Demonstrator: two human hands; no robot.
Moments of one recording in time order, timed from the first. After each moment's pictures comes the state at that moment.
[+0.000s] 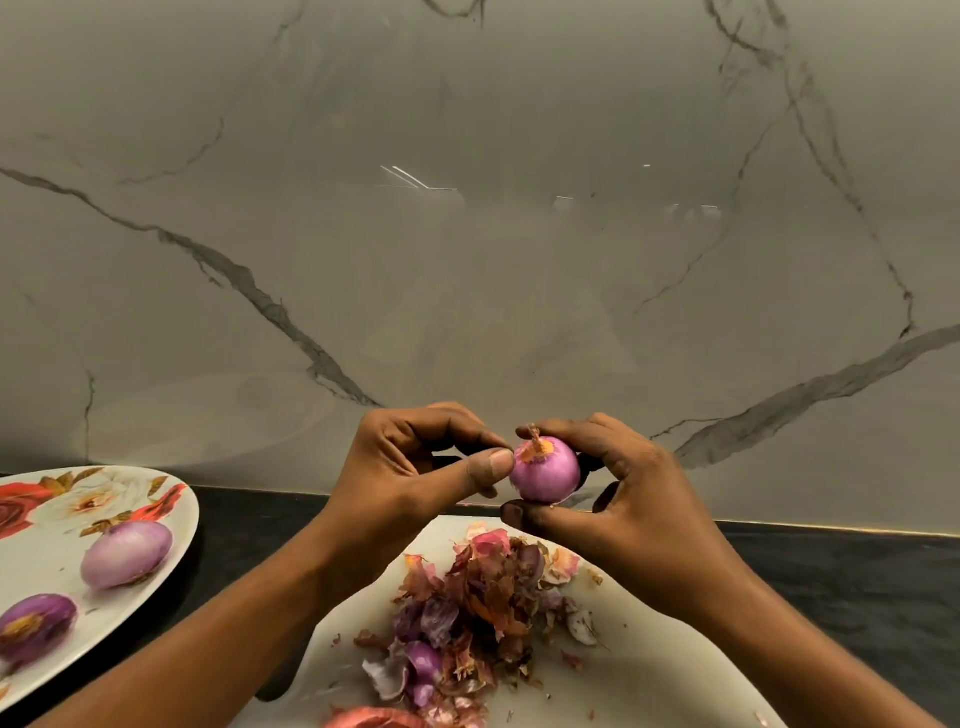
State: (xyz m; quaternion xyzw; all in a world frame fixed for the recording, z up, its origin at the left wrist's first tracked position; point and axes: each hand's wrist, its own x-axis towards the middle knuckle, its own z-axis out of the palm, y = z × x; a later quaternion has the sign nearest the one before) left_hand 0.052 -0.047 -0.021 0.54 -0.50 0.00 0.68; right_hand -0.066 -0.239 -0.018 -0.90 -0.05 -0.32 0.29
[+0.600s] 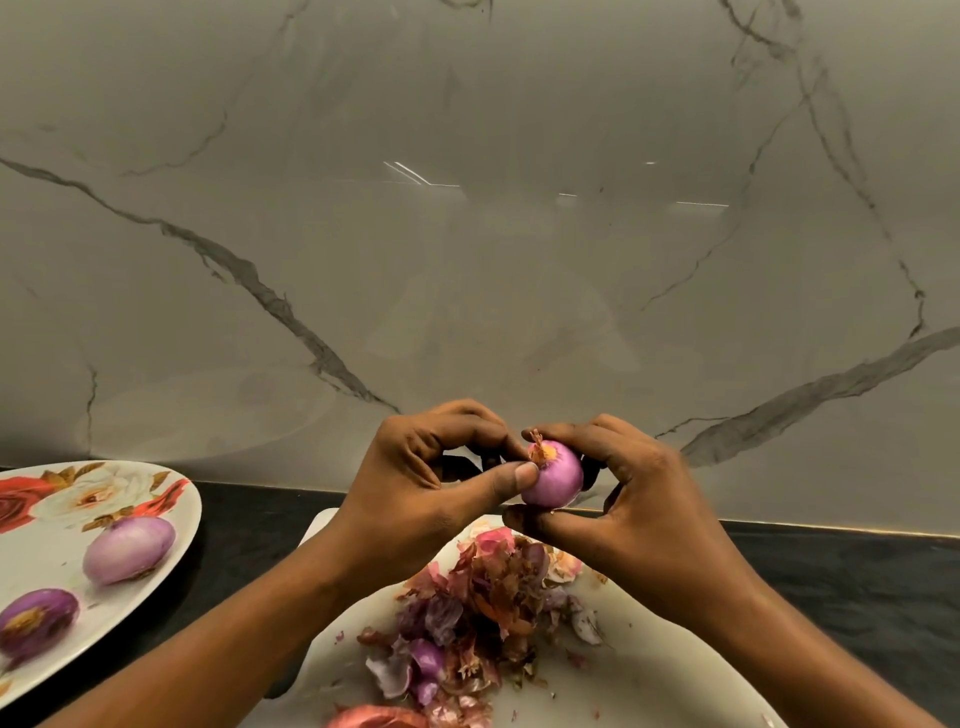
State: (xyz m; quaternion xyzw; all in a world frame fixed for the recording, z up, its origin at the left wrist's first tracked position) left_hand 0.051 -0.052 -0.025 0.57 -0.52 0.05 0.63; right_hand -0.065 -0.241 -0.021 -0.91 -0.05 -0.34 0.23
